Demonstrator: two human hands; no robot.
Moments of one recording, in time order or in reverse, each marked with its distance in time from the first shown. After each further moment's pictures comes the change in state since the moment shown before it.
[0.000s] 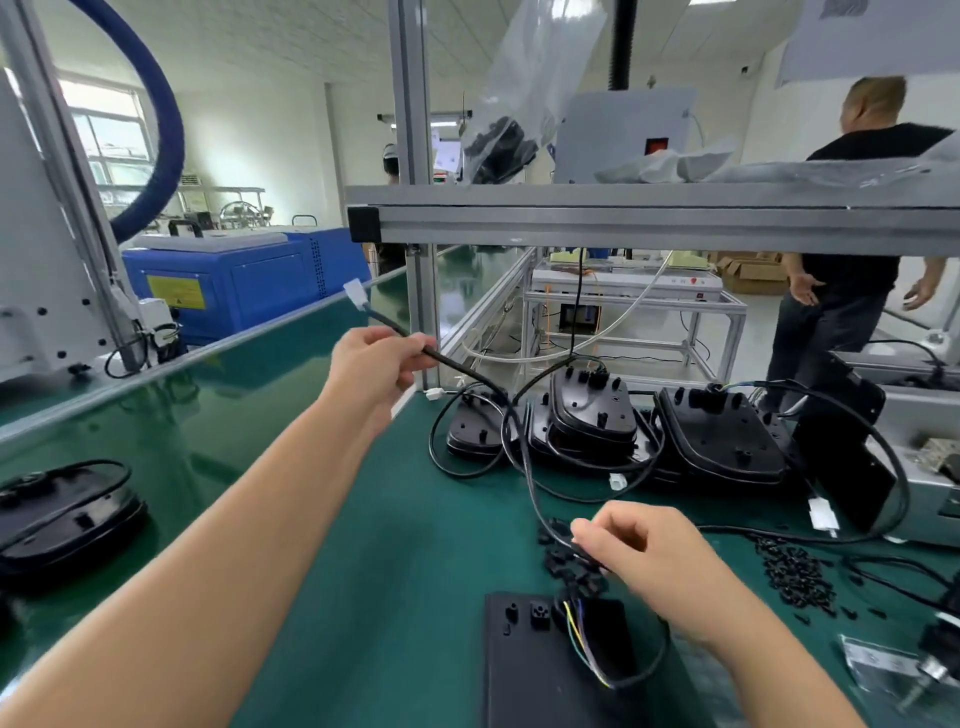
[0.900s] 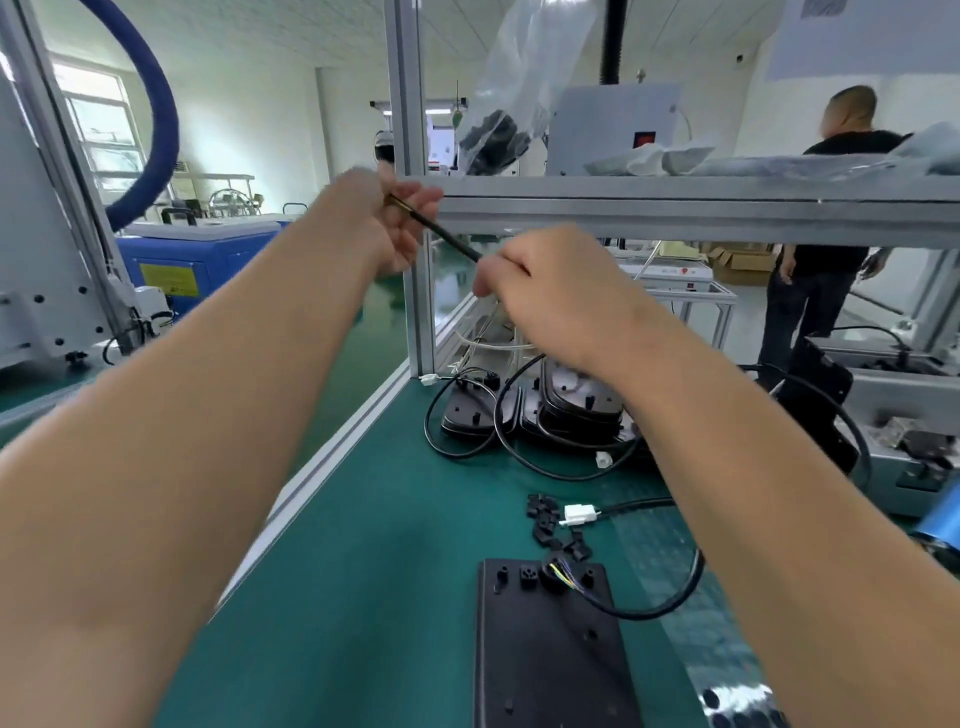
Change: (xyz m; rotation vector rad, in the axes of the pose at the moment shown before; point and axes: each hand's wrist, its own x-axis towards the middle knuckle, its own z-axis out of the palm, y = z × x) left_hand -0.004 0.117 0.043 -0.167 -0.074 -0.211; right_hand 0.035 -0.186 -0.030 -0.337 0.199 -0.449
